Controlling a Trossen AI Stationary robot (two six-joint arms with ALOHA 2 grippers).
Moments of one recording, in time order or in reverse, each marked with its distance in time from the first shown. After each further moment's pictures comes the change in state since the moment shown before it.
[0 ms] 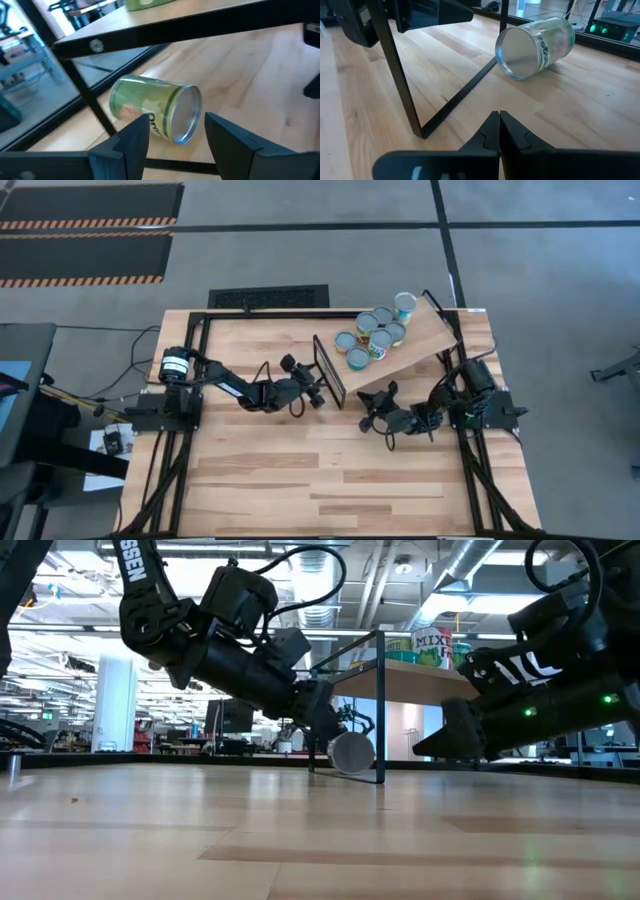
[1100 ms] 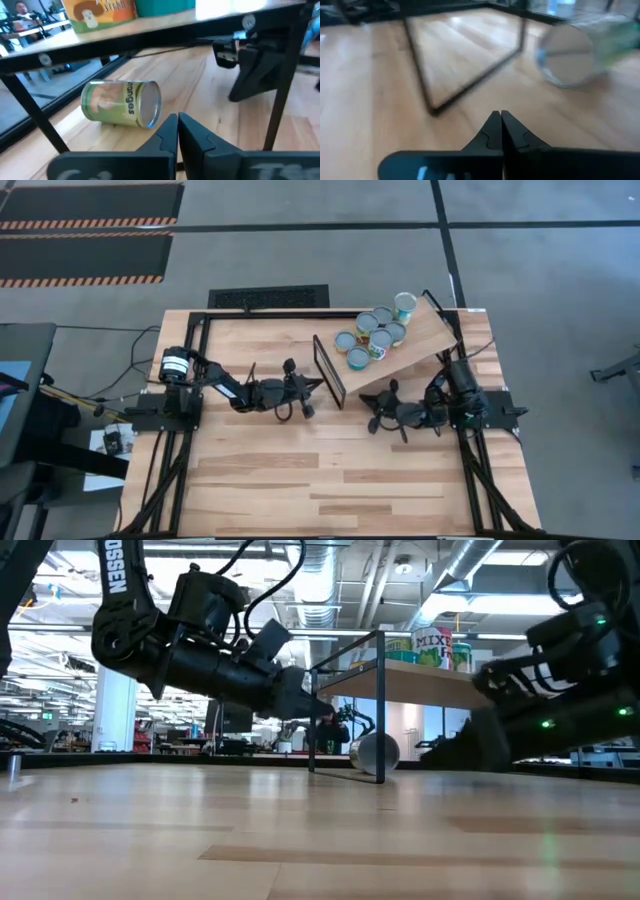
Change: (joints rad) left arm 0.007 0.000 -0.141 0.284 0.292 0.072; right arm -0.056 0.127 -0.109 0.326 -0.199 -0.087
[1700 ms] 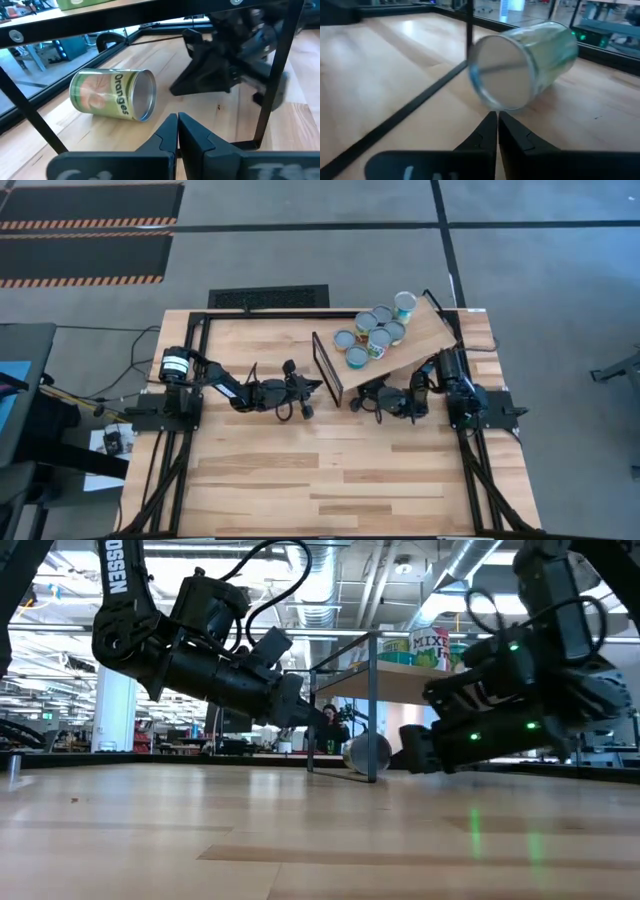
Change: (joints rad) left arm 0.001 0.000 0.000 -0.058 0.009 -0.038; right arm -0.214 0.071 0.176 -0.072 0.043 -0.078
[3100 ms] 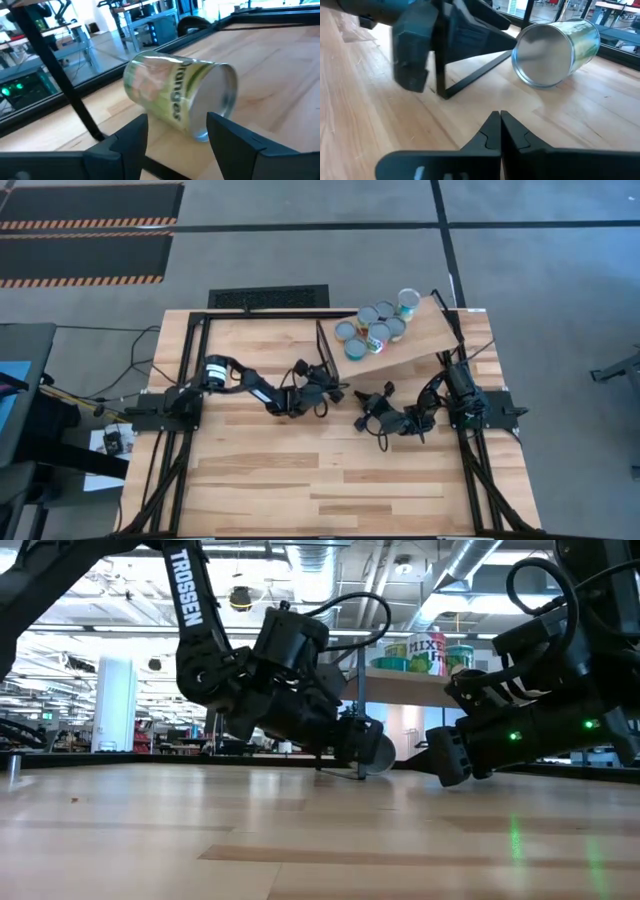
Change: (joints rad) left arm 0.000 0.328 0.426 -0.150 -0.520 -0.097; right arm 0.251 -0.055 -0.008 -0.182 0.188 0.088
